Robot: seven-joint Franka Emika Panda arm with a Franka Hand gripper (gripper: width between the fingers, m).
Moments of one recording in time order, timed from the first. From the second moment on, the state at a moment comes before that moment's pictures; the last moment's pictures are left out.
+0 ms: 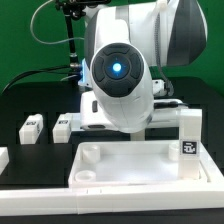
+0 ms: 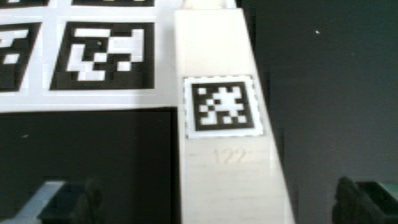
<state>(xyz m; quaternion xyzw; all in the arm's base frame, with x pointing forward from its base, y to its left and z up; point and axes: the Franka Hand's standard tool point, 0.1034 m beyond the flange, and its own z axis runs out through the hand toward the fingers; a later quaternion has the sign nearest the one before) 0.437 0.047 0.016 -0.90 0.05 0.43 0.06</state>
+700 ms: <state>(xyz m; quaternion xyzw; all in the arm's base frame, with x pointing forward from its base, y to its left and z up) 0.436 0.047 0.016 -0.90 0.05 0.43 0.06</state>
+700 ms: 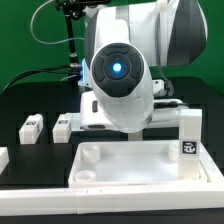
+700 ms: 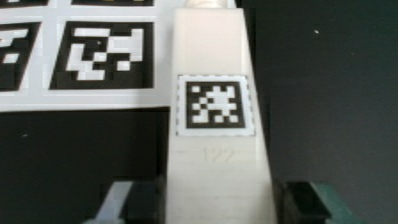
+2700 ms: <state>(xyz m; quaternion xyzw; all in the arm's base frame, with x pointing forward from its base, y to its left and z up) 0.583 -0.019 0.183 -0.98 0.14 0.06 0.10</state>
